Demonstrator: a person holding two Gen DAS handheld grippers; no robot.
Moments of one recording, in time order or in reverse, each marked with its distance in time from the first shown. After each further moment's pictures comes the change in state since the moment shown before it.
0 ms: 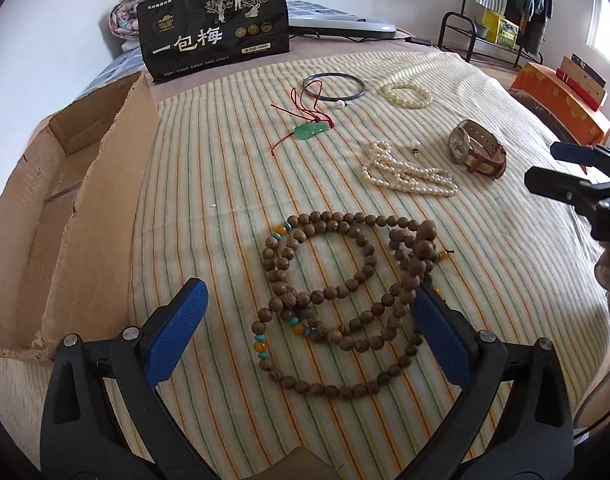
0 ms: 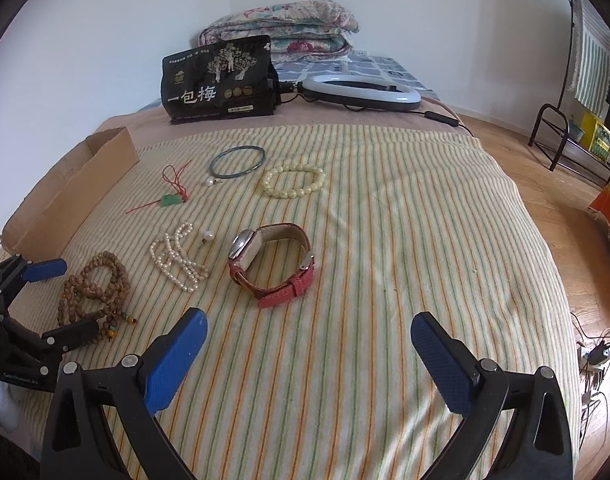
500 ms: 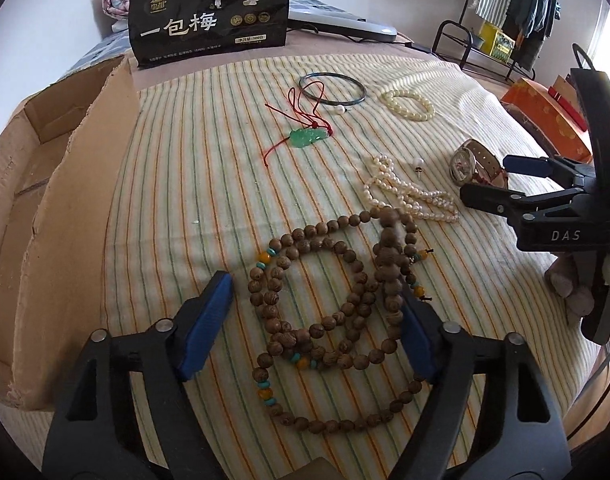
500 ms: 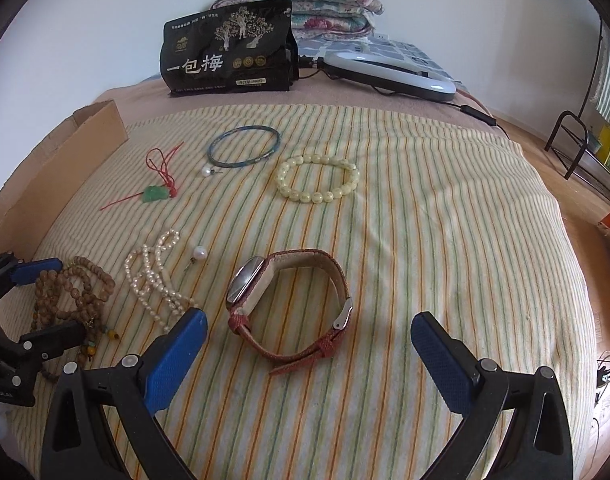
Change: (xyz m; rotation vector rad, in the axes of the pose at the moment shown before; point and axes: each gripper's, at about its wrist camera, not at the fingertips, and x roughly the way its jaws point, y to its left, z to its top) left arm 0.017 0.010 0.014 -0.053 0.014 -0.093; right arm 0.059 0.011 0.026 -0.028 0.083 0.001
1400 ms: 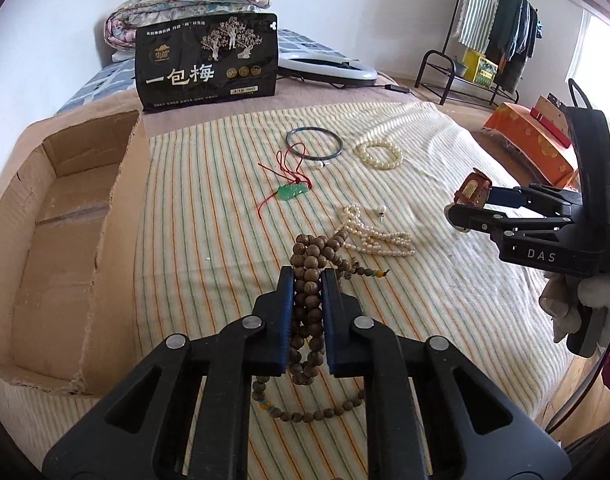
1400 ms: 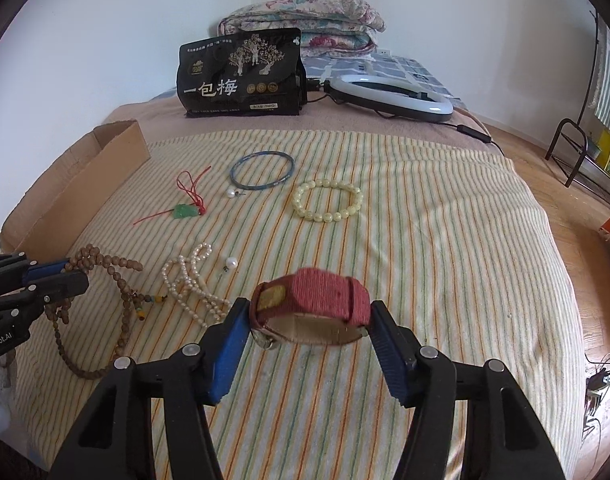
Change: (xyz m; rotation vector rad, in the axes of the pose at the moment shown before) left arm -0.057 -0.007 0.008 0.009 -0.128 -0.037; right arm -0.050 0.006 -0.005 -0.012 -0.084 0.017
